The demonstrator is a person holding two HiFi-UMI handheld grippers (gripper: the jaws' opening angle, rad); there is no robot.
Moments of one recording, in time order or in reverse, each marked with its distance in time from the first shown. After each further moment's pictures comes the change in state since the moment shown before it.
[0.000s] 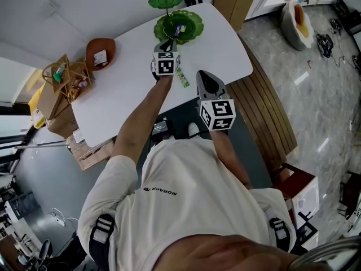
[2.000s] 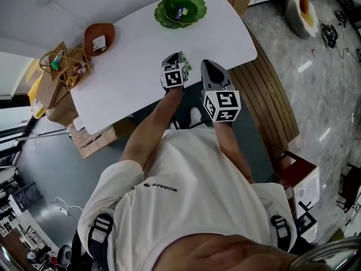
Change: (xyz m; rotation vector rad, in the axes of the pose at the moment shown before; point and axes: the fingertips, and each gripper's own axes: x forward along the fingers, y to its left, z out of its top) left arm -0.054 -0.042 -0.129 -0.258 0.165 0.039; right arm -0.011 0.002 -0.019 0.021 0.028 -0.023
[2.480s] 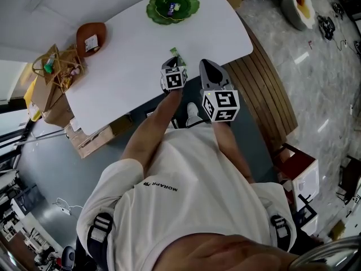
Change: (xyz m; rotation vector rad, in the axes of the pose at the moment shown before) left arm 0.022 -0.015 -0.055 0.029 0.093 -0.005; right arm -0.005 -0.019 -0.016 0.021 0.035 -0.029
